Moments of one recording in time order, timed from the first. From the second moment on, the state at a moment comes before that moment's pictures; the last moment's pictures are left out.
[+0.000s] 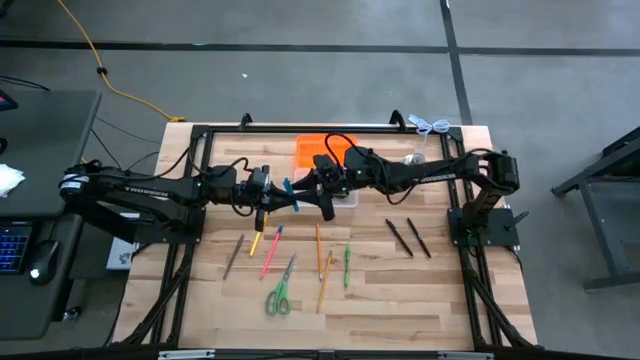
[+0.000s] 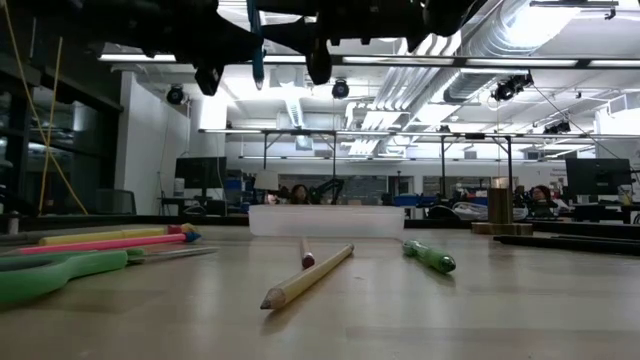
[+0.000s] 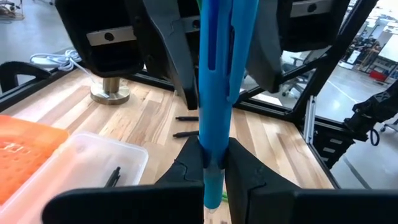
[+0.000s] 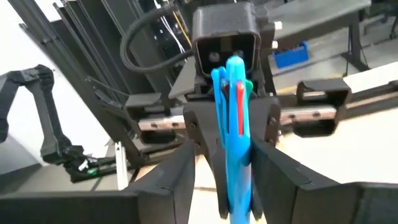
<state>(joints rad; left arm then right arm) 0.06 1.01 0.50 0.39 0.06 -0.24 -0.12 1.72 1.19 0.45 -0.33 0.36</state>
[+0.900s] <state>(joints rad) 0.06 1.01 0.50 0.39 -0.02 -0.24 -0.14 1.28 1.19 -0.60 -0.01 0.25</state>
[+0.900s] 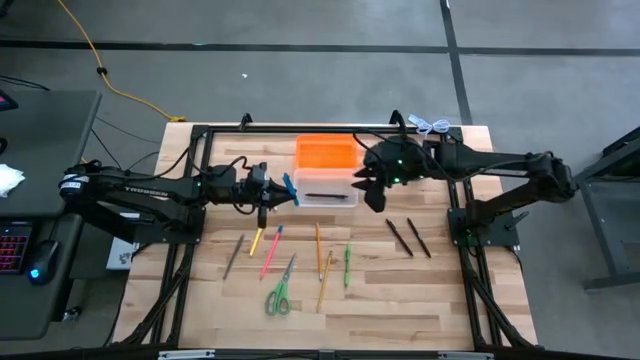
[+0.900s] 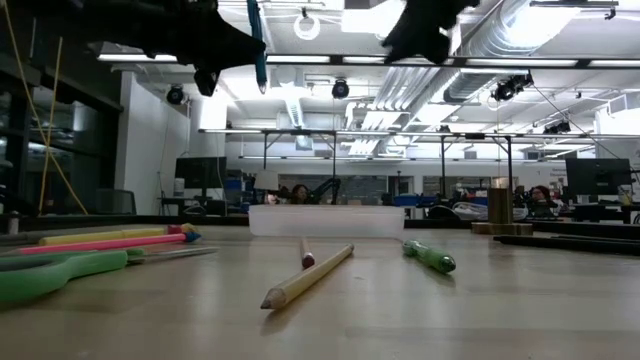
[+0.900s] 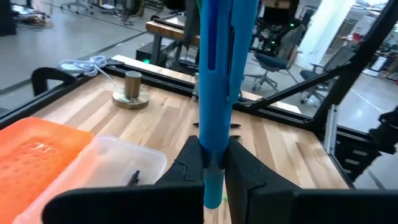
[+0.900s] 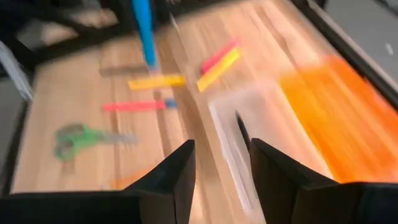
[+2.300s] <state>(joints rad) 0.27 1.49 1.22 -0.53 -0.06 0.08 -0.14 1.27 1.04 -1.05 0.23 0.27</state>
